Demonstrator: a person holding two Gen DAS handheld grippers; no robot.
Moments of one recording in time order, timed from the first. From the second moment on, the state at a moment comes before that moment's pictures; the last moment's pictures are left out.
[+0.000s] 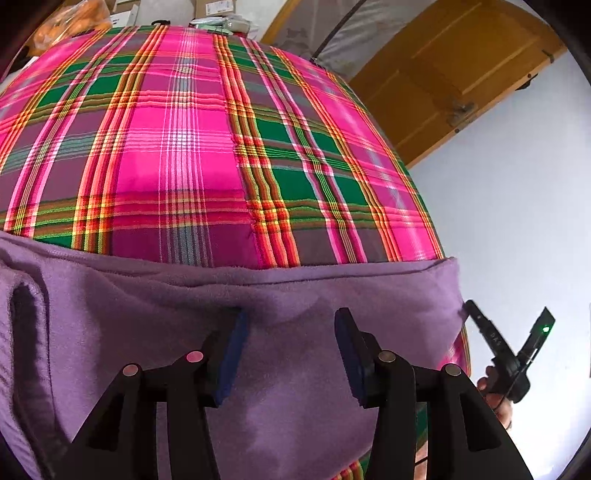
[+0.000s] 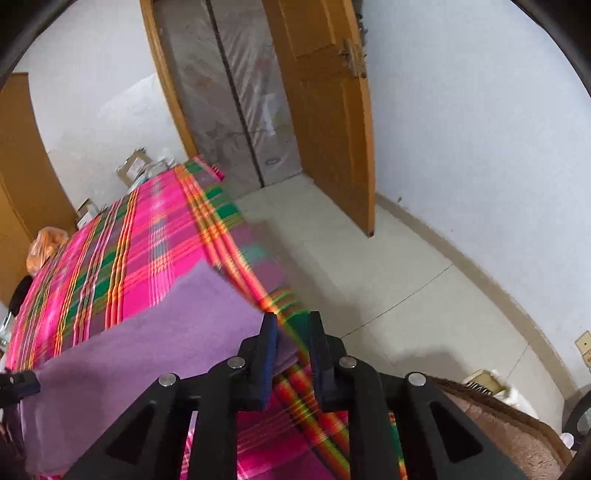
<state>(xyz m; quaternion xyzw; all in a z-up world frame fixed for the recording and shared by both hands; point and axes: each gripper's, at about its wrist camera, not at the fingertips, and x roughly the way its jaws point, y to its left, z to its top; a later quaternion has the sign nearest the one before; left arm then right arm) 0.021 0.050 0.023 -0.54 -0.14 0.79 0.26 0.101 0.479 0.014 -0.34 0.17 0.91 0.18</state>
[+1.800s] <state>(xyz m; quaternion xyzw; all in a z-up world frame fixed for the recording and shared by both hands) 0.023 0.044 0.024 -0.54 -0.15 0.78 0.27 0.115 0.480 0.012 -0.35 0.16 0.90 0.17</state>
